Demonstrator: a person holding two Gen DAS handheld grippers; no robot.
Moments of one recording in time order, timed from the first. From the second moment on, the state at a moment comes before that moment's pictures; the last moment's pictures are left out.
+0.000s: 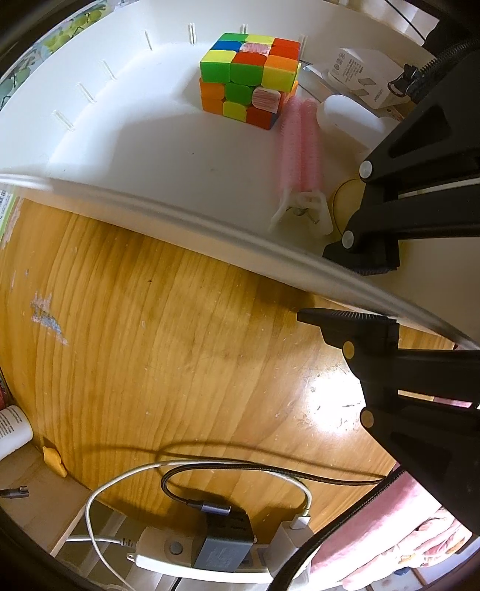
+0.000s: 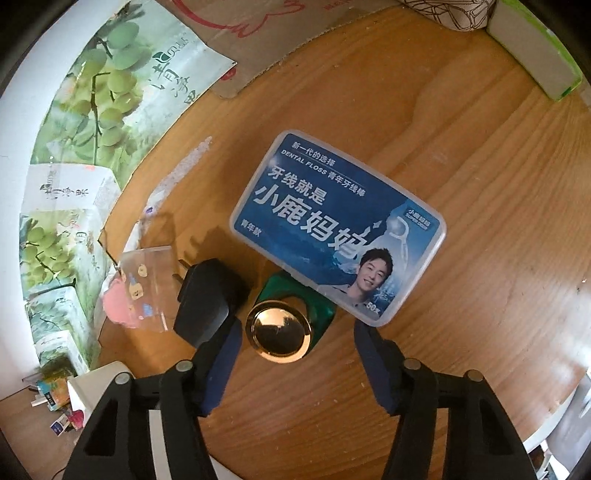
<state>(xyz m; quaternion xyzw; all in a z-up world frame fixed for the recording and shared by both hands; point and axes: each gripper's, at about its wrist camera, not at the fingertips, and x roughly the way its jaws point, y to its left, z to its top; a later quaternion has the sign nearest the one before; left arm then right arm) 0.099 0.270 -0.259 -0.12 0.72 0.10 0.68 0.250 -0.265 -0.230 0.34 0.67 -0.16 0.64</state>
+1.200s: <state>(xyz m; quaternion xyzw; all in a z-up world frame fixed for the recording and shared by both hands) 0.086 0.272 -0.260 -0.12 0.72 0.09 0.68 0.153 -0.210 -0.225 0.36 0.68 0.00 0.64</state>
